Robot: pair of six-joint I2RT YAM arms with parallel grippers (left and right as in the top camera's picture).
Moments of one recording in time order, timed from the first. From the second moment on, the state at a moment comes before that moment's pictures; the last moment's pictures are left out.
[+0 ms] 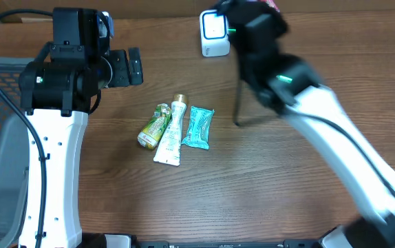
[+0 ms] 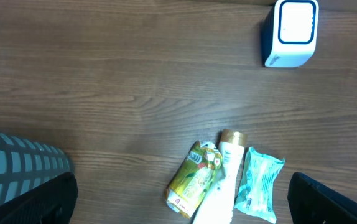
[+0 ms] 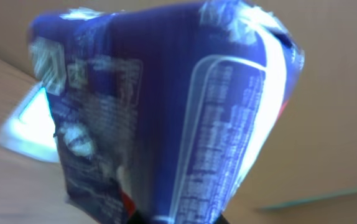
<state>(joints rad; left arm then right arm) -0.08 1.54 1.88 -1.24 -0.07 -0.15 0.57 1.66 1.79 -0.60 0.58 -0.32</state>
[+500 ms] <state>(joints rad) -0.08 1.54 1.88 -1.24 -0.07 -0.15 0.16 1.65 1.43 -0.97 -0.14 0.41</state>
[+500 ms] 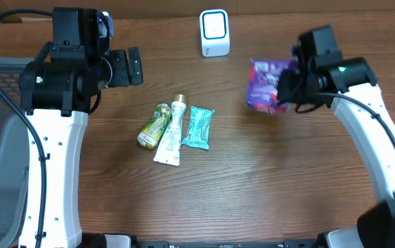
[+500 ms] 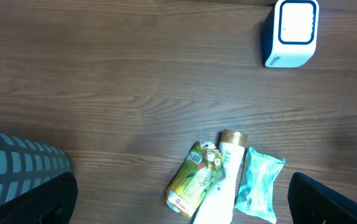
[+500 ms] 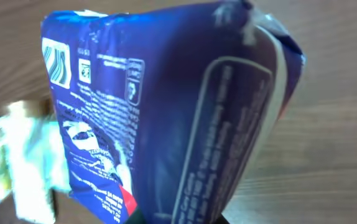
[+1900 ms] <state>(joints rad) -0.08 1.54 1.88 -1.24 -0.07 -0.15 -0.01 1.43 1.19 -0.73 -0.43 0.48</state>
